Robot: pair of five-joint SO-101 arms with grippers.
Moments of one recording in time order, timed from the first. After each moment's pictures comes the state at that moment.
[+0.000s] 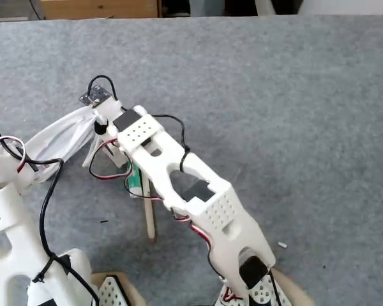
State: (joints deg) left arm -31.2 -42.5 14.5 100.7 12.5; right arm -42.5 45.1 -26.4 67.8 1.7
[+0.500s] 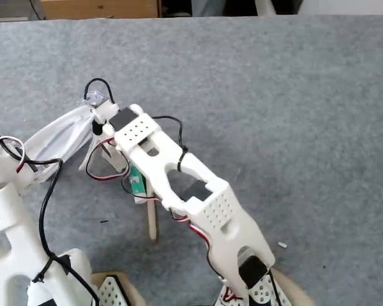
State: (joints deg) left arm -31.4 -42.5 14.5 100.7 12.5; right arm -42.8 45.7 -31.6 77.4 3.7
